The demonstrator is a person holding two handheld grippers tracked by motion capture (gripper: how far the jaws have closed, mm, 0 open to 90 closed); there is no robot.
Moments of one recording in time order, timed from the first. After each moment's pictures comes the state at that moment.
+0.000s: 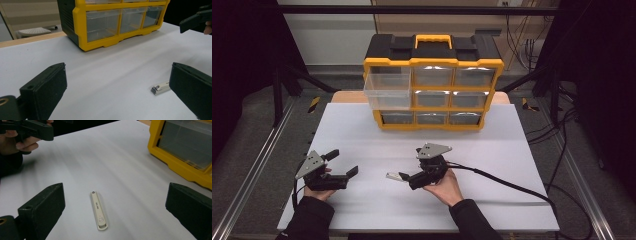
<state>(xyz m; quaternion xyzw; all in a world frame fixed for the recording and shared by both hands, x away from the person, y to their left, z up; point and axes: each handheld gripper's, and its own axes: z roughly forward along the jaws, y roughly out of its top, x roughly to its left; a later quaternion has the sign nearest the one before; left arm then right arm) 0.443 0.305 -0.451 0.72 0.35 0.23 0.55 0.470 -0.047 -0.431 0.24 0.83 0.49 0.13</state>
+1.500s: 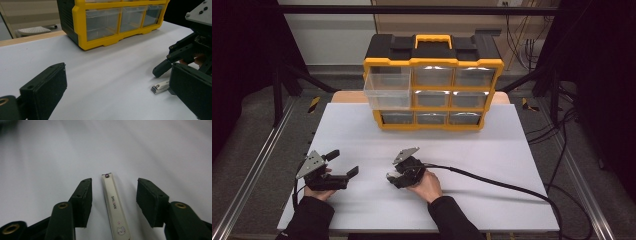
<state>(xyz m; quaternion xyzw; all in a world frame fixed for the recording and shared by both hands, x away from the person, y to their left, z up) 0.443 0.305 -0.452 0.72 0.35 0.23 0.55 0.491 0.011 -0.482 0.23 0.89 0.39 0.06</state>
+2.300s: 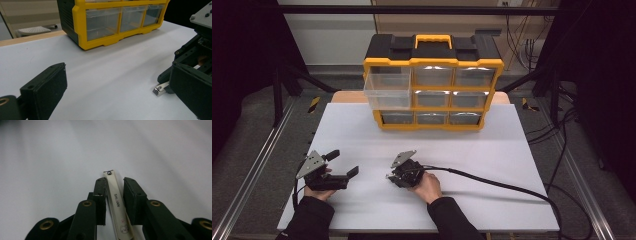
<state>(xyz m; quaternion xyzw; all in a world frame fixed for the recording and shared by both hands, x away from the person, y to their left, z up) 0.443 0.305 -0.452 0.72 0.35 0.23 0.54 0.486 0.014 -0.482 0.20 0.90 0.38 0.07</state>
